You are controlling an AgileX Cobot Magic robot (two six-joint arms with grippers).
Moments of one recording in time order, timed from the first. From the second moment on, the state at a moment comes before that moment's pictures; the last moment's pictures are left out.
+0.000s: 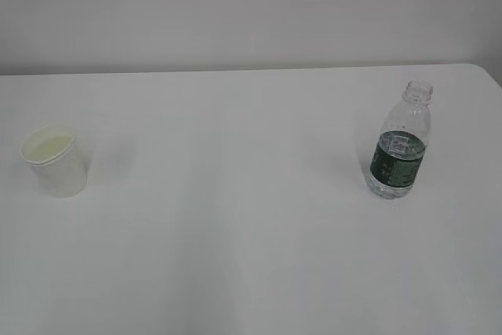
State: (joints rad) left arm 0.08 0.00 -0.53 0.05 1.10 -0.08; right arm 0.14 -0.02 -0.50 -0.17 1.15 0.06
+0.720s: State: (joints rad) left arm 0.08 0.00 -0.53 0.05 1.10 -0.08; right arm 0.14 -0.02 -0.50 -0.17 1.15 0.06
